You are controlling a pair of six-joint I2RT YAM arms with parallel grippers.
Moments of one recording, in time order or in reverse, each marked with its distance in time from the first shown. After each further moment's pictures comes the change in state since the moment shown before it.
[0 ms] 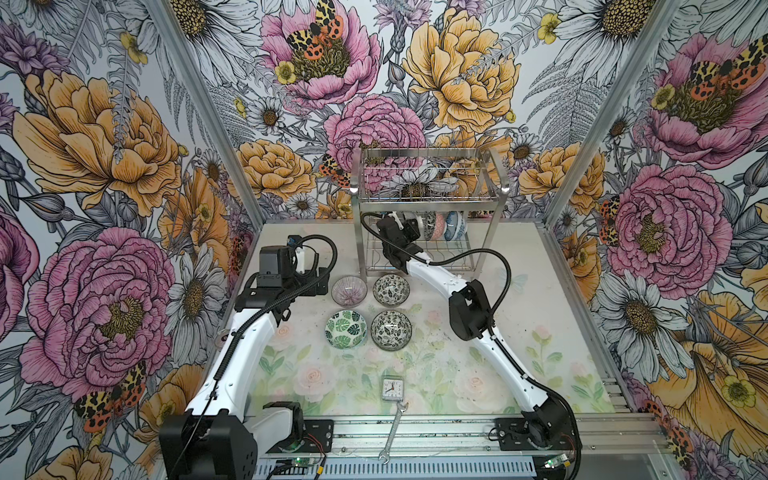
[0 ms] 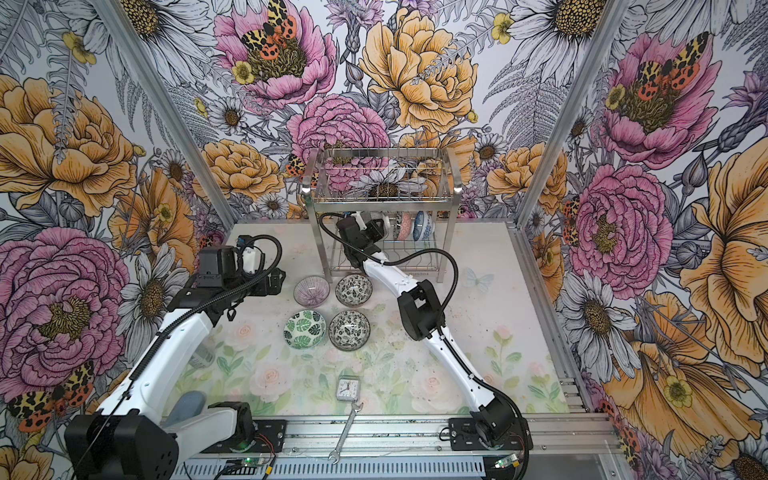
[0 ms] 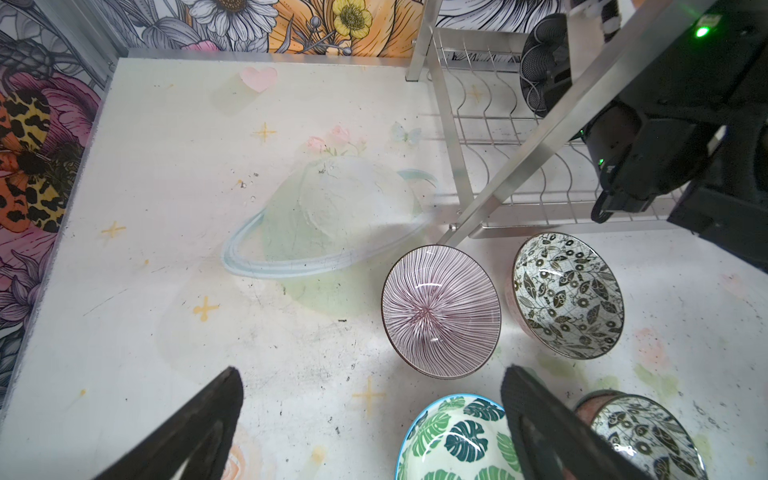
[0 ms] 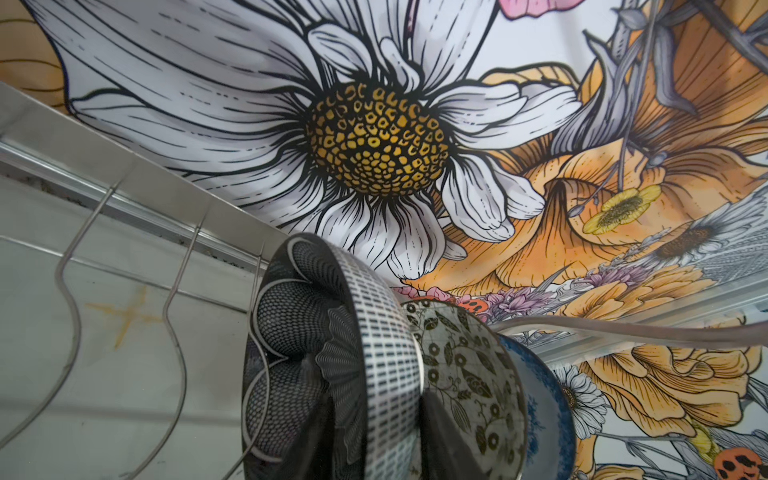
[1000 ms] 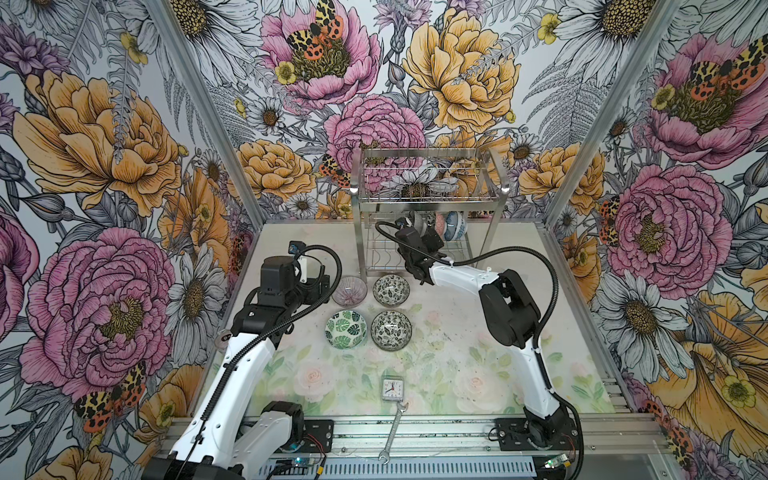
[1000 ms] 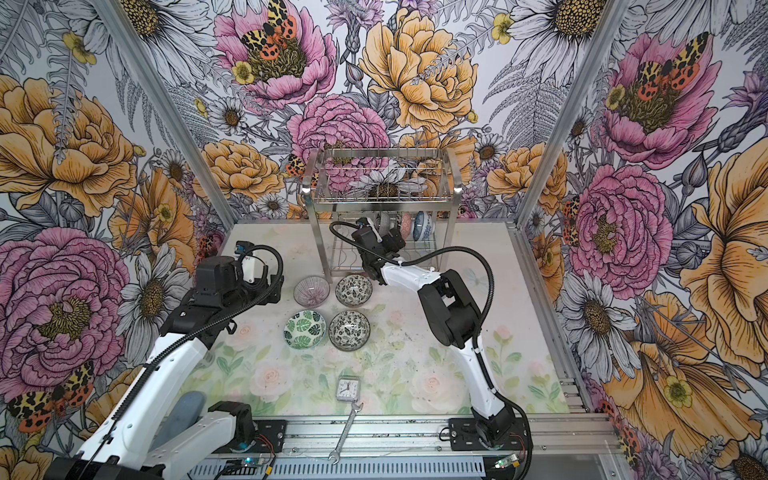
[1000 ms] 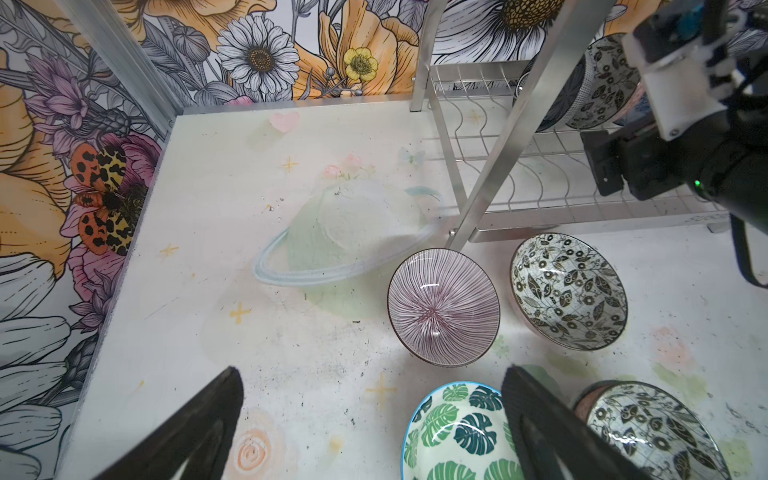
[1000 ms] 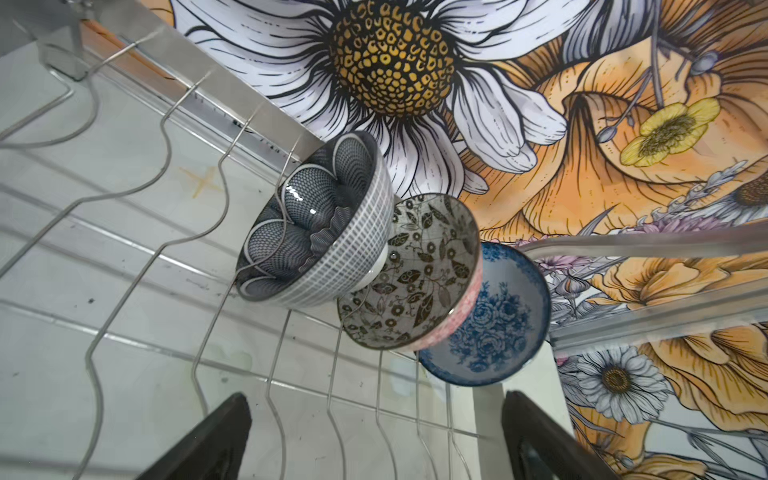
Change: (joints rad) left arm -0.110 -0.184 -0.058 -0.010 -0.163 0.011; right arm 0.001 -0.599 -0.953 0.192 -0.223 0.165
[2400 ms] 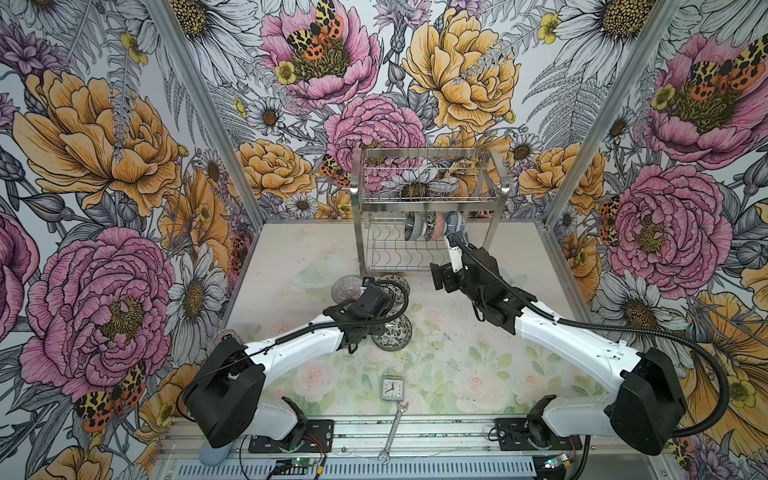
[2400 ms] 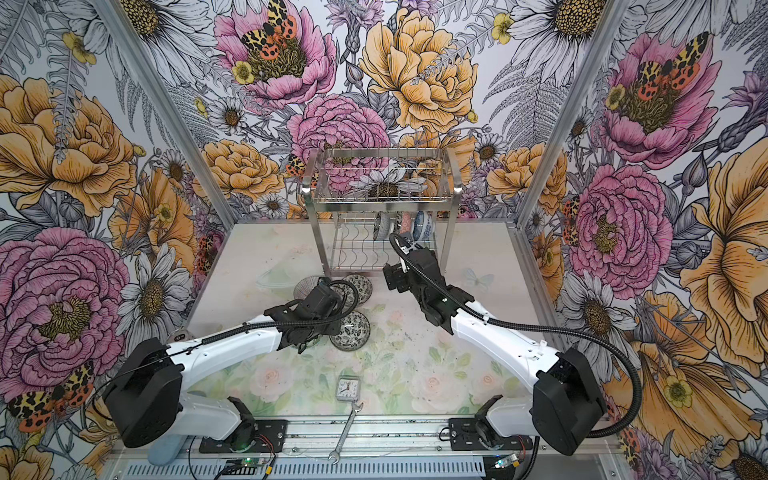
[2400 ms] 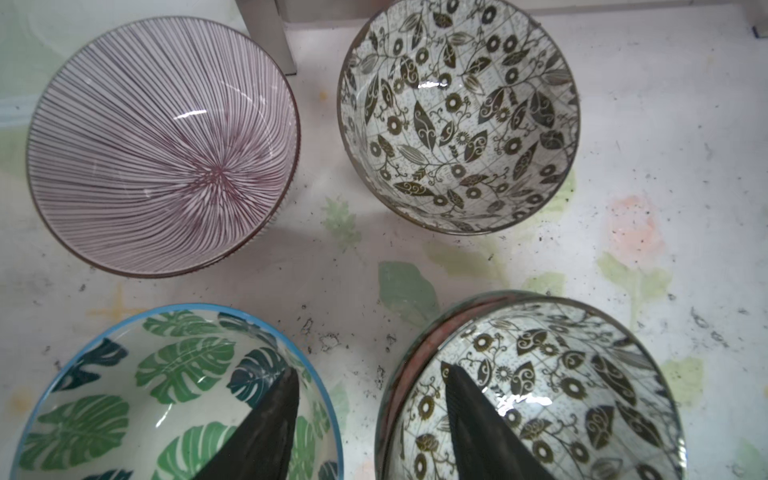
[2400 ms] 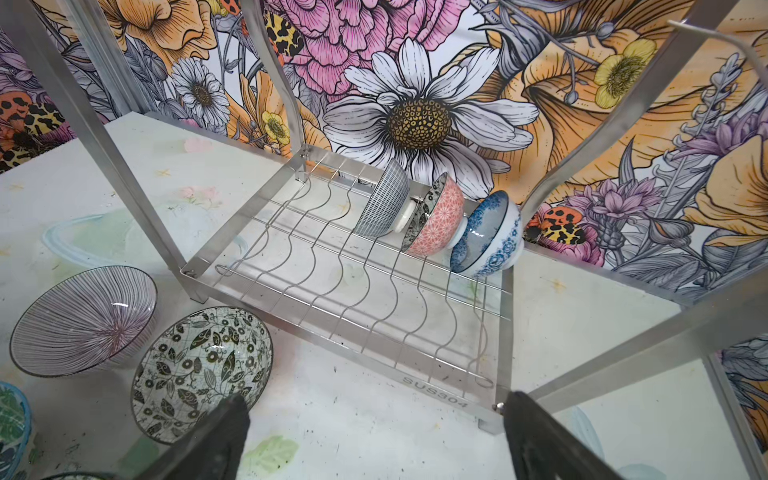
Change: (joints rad) left arm -0.612 0.440 -0.094 0.127 -0.260 -0.528; right arm -0.008 -0.882 -0.666 -0.071 -0.443 0.298
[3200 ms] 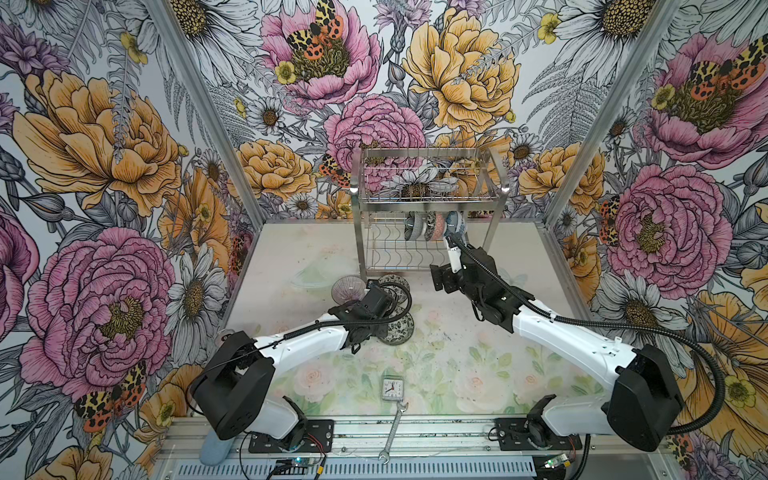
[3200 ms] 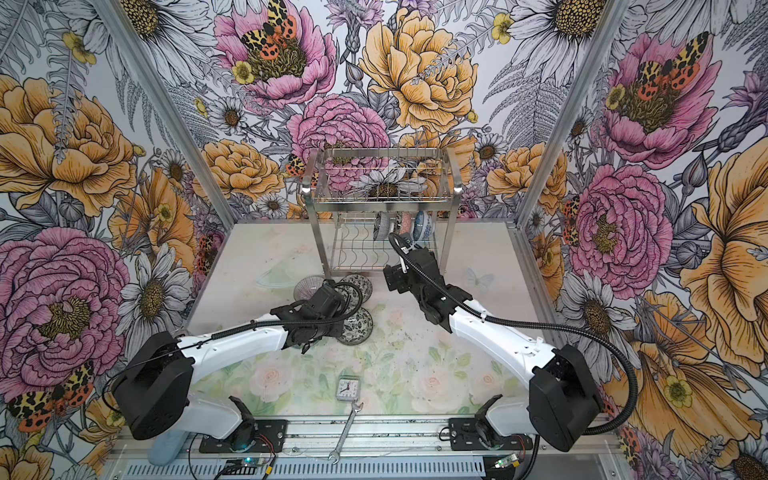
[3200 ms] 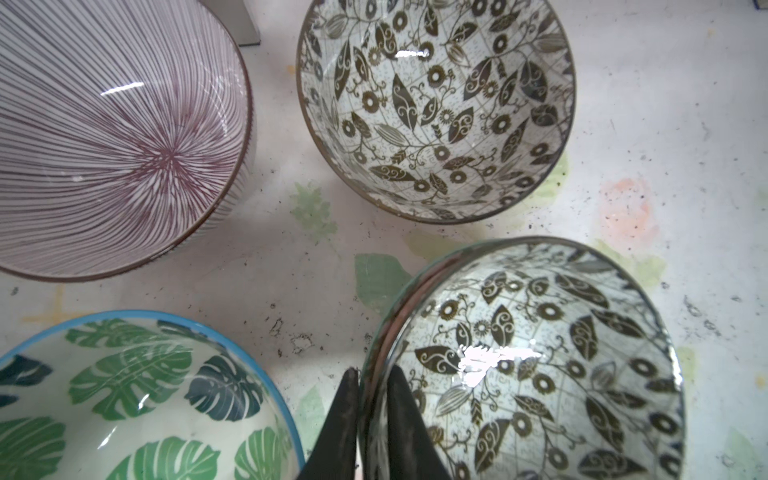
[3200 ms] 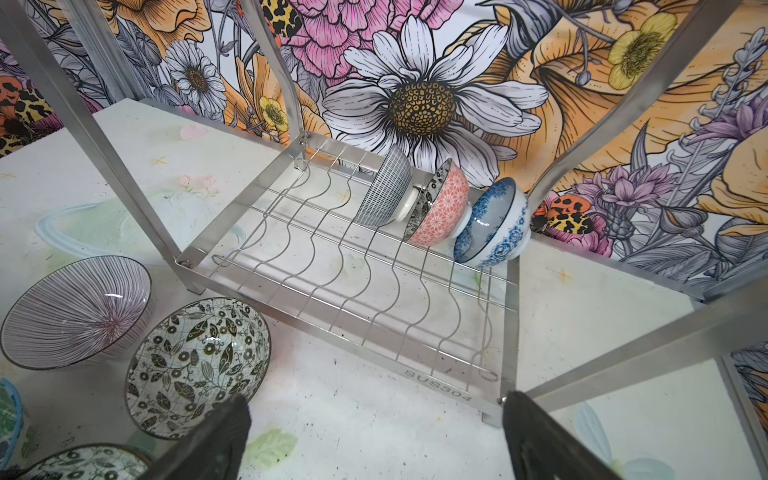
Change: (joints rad) left arm -0.006 0.034 0.000 0.024 0.040 -0.007; right arm -0.011 0.016 0.000 -0.007 -0.015 0.007
